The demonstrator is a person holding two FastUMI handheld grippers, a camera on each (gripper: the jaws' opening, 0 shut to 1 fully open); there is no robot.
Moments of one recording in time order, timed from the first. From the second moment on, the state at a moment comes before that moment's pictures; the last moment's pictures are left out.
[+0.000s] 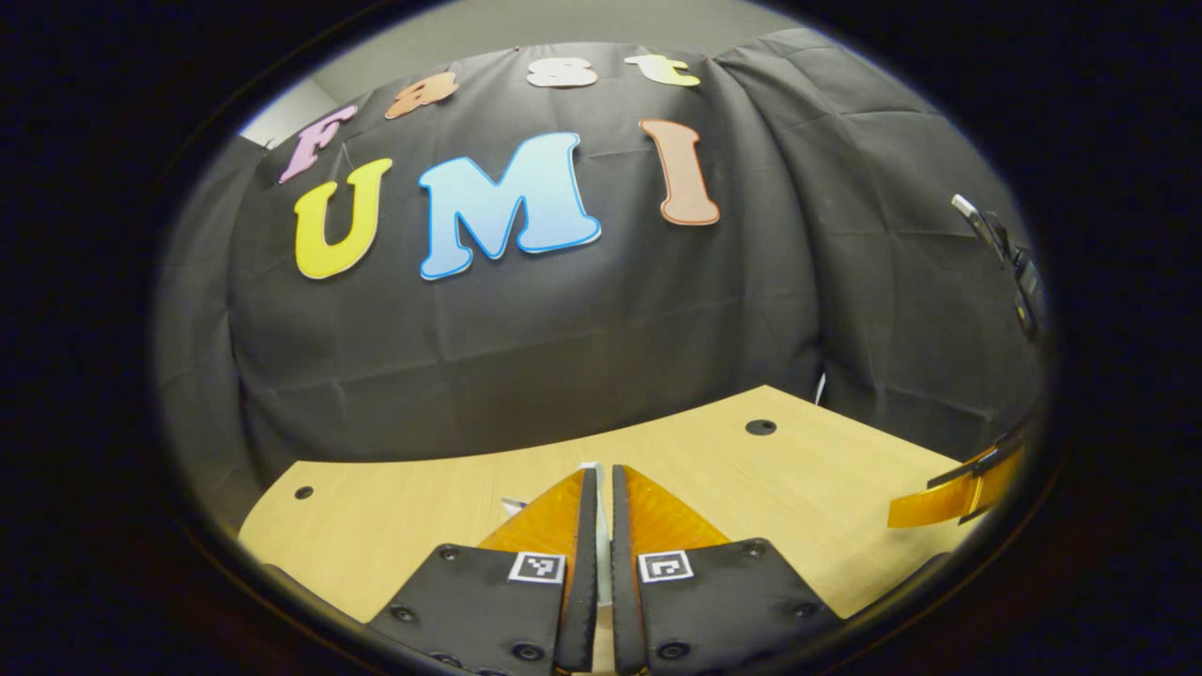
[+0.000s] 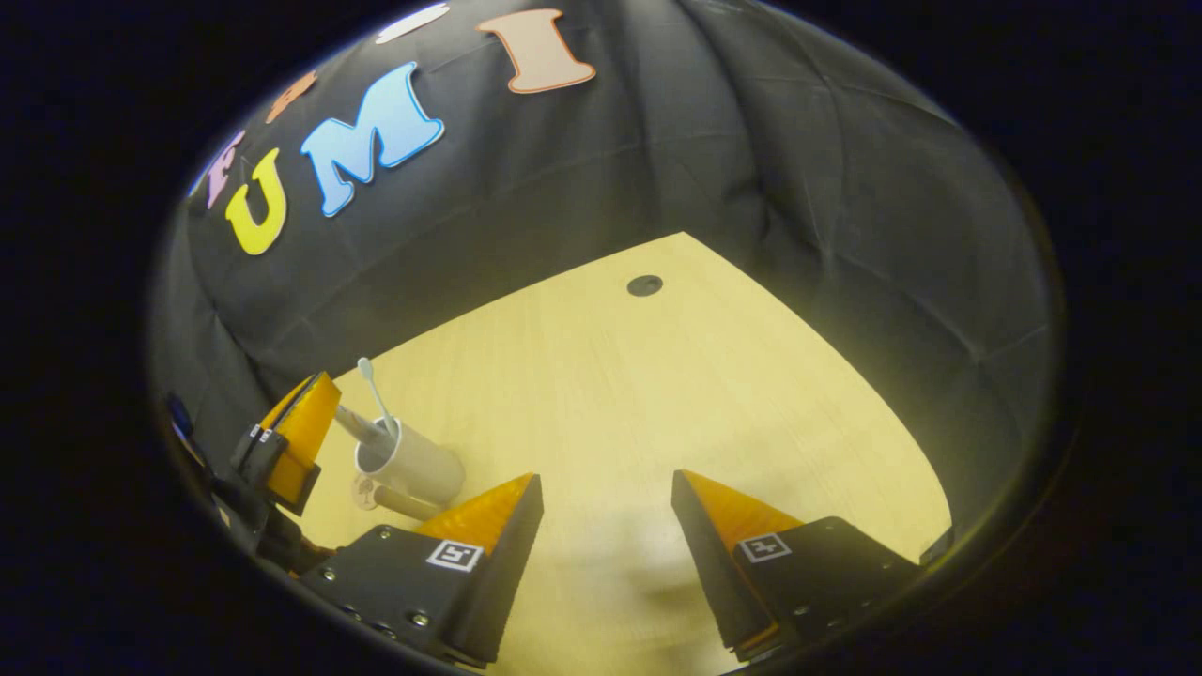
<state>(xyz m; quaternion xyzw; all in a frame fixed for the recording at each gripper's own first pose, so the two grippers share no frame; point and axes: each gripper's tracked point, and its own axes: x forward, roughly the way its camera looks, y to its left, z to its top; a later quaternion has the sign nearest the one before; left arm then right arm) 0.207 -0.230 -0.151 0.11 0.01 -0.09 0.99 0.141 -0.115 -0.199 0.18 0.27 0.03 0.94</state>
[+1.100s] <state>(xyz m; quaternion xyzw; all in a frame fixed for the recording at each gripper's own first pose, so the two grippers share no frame) 0.114 -0.115 -0.079 0.06 -0.02 -0.03 1.00 0.138 0.005 -0.163 0.09 0.31 0.16 0.93</state>
